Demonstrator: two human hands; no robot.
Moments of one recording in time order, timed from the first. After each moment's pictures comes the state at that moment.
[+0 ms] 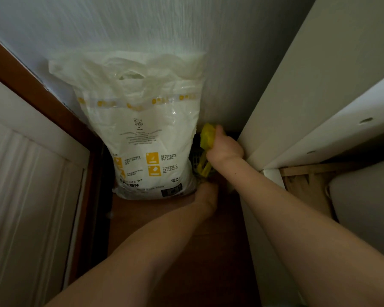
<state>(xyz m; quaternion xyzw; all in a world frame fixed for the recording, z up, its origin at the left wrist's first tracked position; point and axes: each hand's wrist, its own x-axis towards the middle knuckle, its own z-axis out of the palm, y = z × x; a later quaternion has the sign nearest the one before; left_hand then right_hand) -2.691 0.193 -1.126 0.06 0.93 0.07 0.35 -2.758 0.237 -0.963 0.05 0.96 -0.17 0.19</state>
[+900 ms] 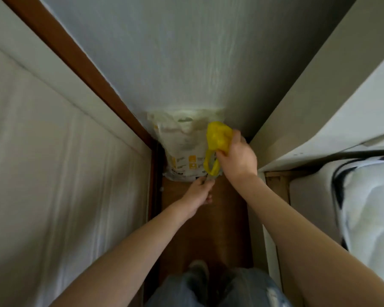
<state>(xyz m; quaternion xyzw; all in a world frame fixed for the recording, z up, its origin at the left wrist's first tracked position) -2.601 0.099 -0.775 -0.34 0.64 0.61 0.33 -2.670 0.208 -0.721 0.00 0.96 -0.25 0.09</state>
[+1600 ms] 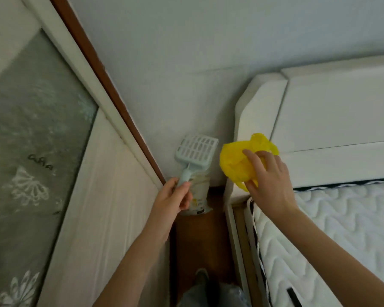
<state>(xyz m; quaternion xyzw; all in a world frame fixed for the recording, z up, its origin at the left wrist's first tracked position) -2.468 0.074 -0.138 -0.17 0.69 0.70 0.09 -2.528 0.302 -0.156 -0.14 0.96 -0.17 -0.15</state>
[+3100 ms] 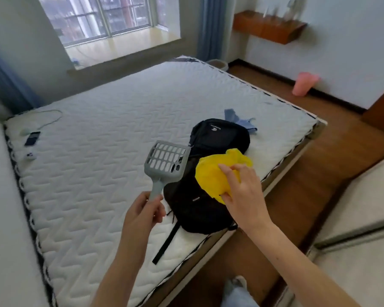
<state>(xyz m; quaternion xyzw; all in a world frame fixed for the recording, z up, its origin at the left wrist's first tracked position) -2.318 0.398 -0.079 0.52 0.47 0.35 0.62 -2.098 0.330 -0.110 0.76 0.59 0.12 -0.25</state>
